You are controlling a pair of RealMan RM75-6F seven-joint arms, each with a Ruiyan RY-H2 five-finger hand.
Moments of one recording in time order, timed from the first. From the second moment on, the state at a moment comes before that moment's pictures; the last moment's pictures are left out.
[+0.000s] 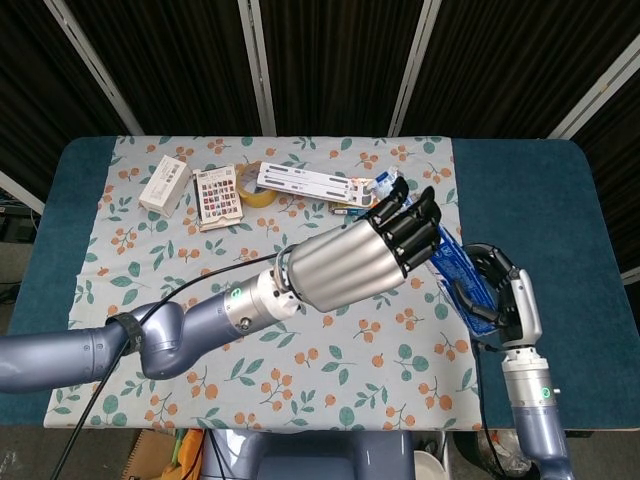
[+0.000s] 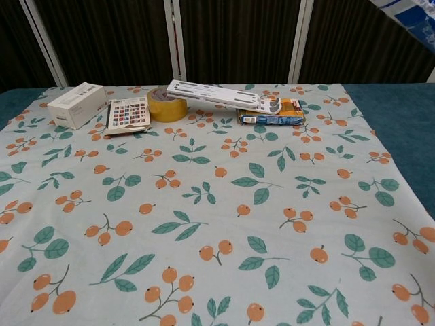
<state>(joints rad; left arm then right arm) -1.26 -1.29 -0.41 -1.71 1.57 1.11 0.83 0.27 -1.25 0.31 -2.04 -1.25 1.35 0.69</state>
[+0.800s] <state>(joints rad) -0.74 -1.09 -0.08 -1.76 1.72 1.46 0.64 0.24 -1.15 0.48 -2.11 -1.19 1.40 0.86</state>
